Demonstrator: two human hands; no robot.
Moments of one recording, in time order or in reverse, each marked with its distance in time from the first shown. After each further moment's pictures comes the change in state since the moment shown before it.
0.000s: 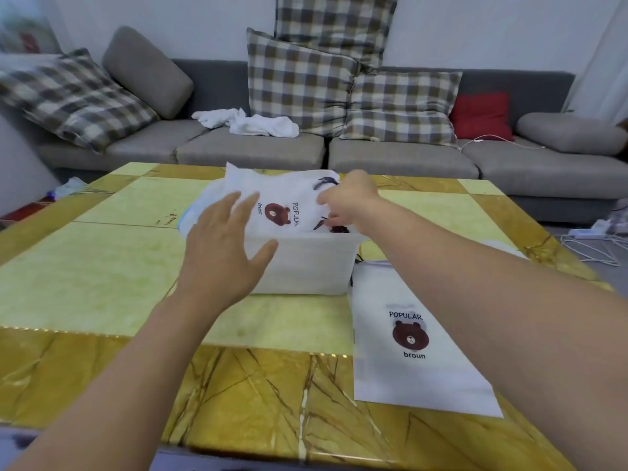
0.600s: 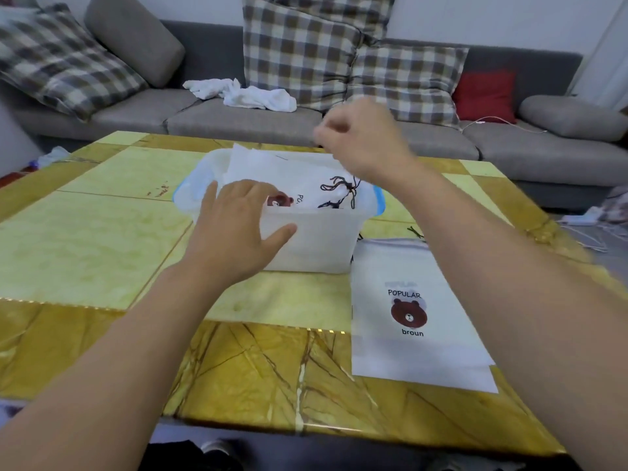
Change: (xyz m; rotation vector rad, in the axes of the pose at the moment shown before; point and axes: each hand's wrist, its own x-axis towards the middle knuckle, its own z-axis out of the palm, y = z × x) left_hand 0.003 0.008 0.008 0.022 -0.084 0.123; right_hand -0.019 -0.022 -0.028 -0.376 0.093 -0.658
